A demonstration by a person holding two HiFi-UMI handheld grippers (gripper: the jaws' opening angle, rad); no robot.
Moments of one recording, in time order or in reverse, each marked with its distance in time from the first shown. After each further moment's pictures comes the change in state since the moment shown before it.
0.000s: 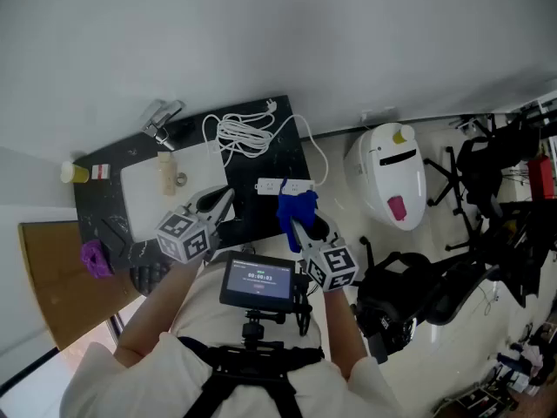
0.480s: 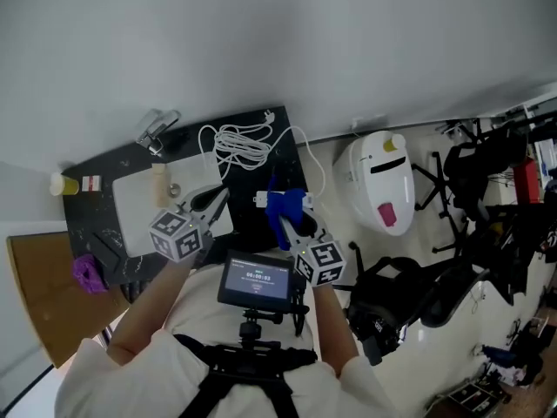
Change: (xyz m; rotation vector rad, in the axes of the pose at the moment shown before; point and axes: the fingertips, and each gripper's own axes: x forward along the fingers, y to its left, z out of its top) left arm -0.001 0.069 0.024 -0.011 -0.023 -0.063; right arm 0.084 0.023 0.014 -0.031 0.022 -0.021
